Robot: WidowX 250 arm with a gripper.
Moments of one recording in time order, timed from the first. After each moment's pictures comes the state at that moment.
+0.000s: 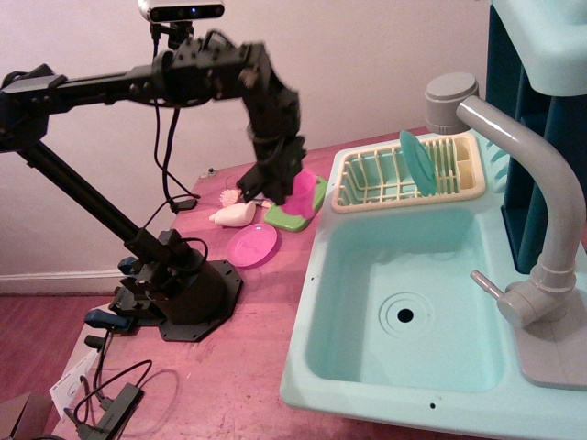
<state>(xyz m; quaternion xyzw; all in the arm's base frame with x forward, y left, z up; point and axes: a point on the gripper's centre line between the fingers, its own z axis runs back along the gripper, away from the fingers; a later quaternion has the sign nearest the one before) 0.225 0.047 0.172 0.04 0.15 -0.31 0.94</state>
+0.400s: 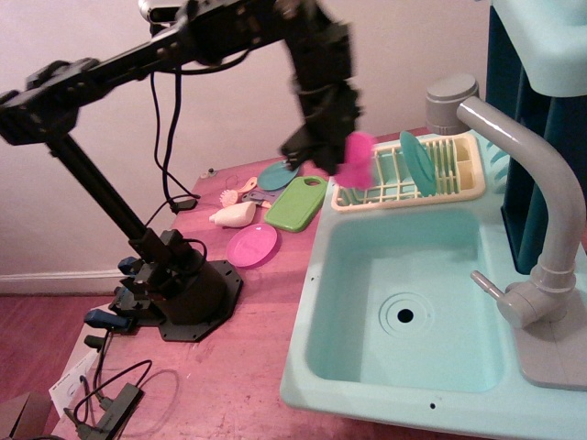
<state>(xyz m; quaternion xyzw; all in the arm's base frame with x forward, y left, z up) 0.310 0.024 0.210 0.08 0.09 -0.37 0.92</state>
